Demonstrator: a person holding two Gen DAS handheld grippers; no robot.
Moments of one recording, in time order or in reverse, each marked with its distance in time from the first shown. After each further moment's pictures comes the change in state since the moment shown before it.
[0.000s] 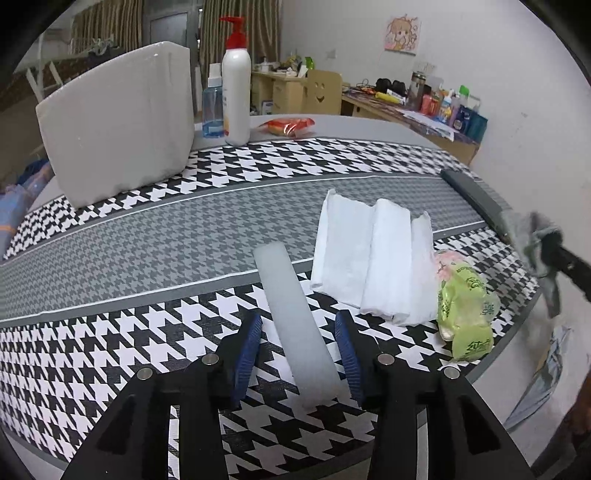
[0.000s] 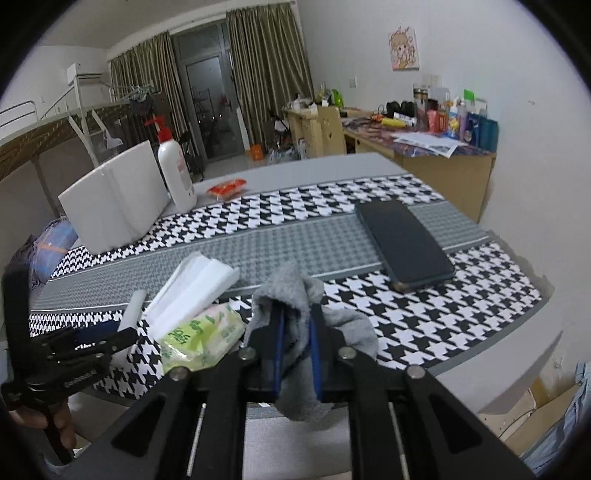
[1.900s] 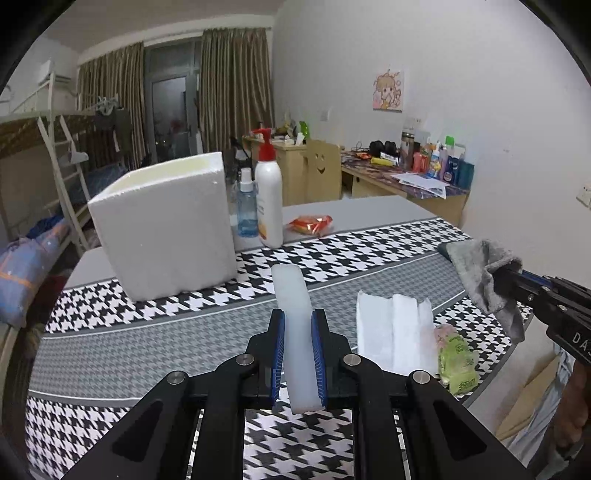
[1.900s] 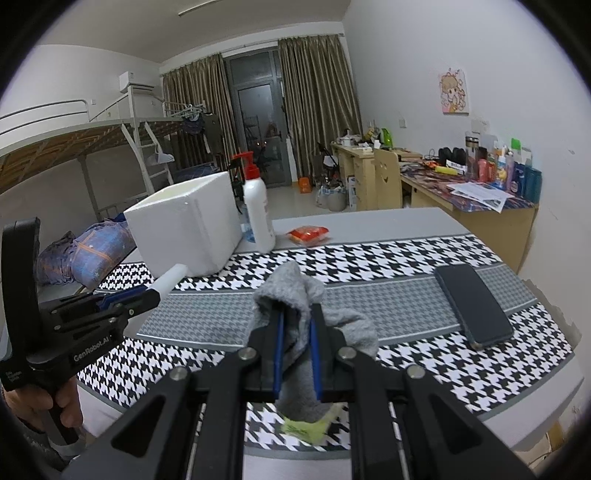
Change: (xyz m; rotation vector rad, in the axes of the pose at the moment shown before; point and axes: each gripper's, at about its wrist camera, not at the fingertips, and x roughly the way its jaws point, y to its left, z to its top) left arm -0.086 0.049 0.037 0.074 -0.268 0.010; right arm -0.016 0.080 0.025 -0.102 -0.142 0.154
